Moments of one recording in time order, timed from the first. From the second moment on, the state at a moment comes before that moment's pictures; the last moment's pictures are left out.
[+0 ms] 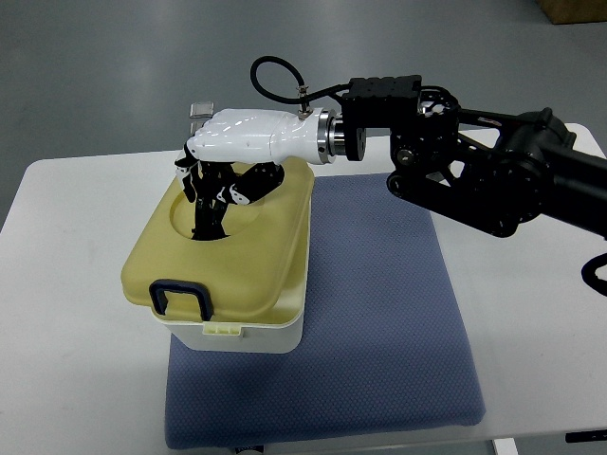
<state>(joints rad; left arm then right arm) 0.03 0.00 -0.02 -0.25 0.02 0.00 0.14 1.24 -0.19 0.38 1.18 -1.67 0.21 0.35</state>
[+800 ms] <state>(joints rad) 0.03 0.00 -0.02 -0.25 0.02 0.00 0.14 1.34 -0.62 0.43 1.19 -1.63 0.36 0.51</state>
